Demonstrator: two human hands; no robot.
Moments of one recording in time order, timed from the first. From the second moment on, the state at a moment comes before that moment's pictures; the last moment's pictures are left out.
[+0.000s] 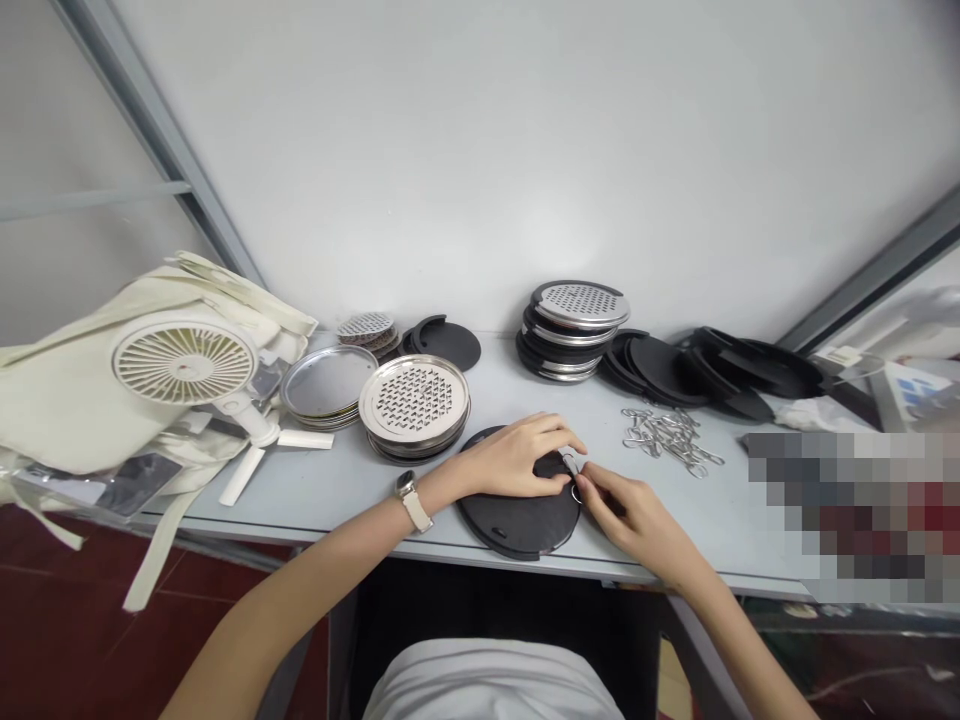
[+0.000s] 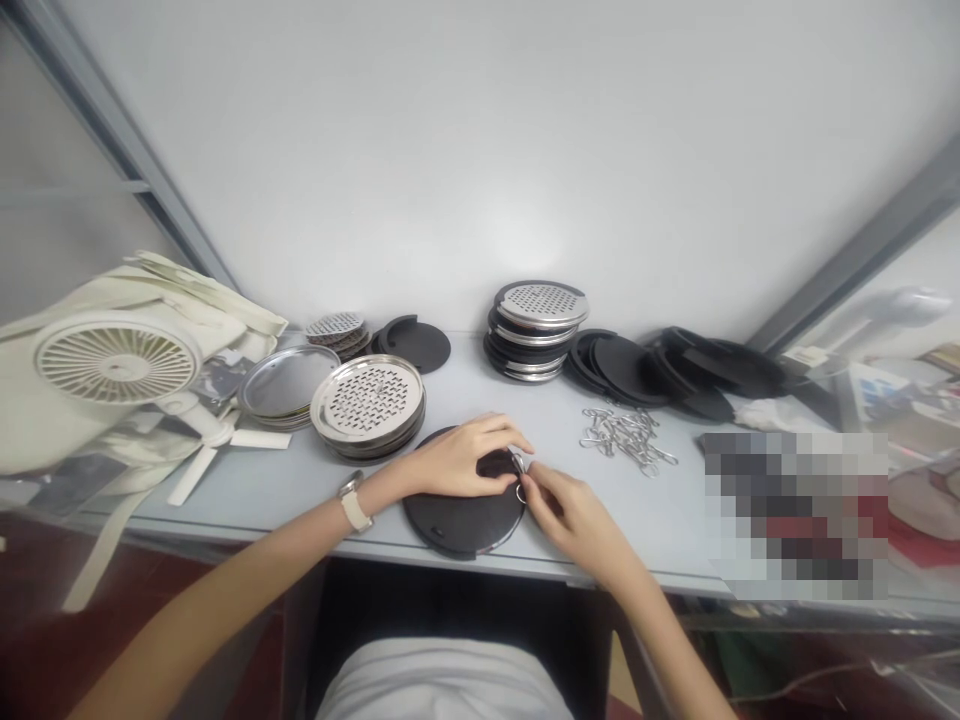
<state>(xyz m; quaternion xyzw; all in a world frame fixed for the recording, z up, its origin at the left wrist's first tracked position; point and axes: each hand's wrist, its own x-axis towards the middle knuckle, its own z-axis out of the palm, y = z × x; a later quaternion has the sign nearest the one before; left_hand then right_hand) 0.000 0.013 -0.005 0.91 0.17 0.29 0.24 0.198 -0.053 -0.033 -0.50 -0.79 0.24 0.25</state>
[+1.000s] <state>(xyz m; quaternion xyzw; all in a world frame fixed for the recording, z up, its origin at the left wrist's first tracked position) 0.001 0.020 -0.009 0.89 0.17 0.27 0.33 0.199 -0.050 -0.034 -0.50 -0.78 0.25 0.27</state>
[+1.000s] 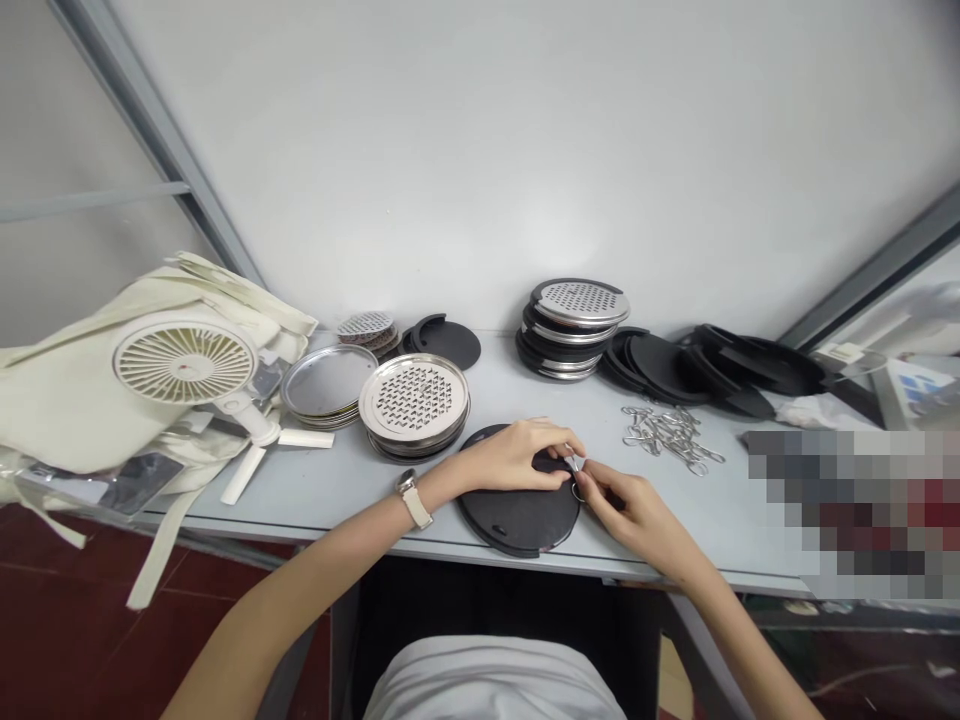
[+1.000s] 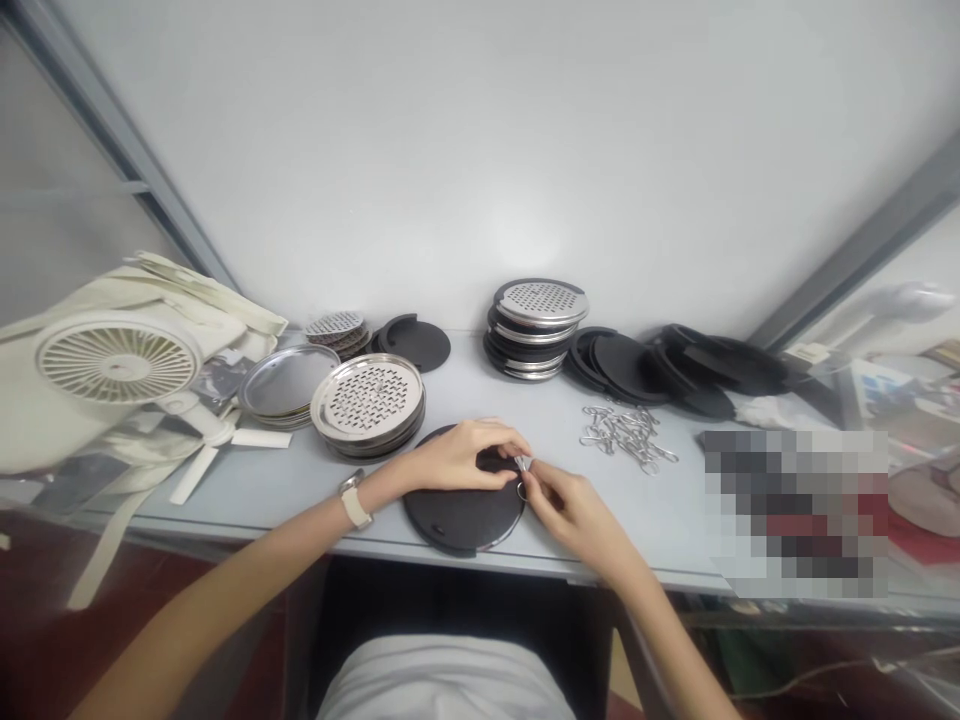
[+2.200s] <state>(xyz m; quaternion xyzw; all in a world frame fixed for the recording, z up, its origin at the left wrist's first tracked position) 0.000 0.017 -0.008 0.88 0.20 0.28 0.32 0.205 -0.048 -0.040 -0.50 -0.77 0.28 0.29</state>
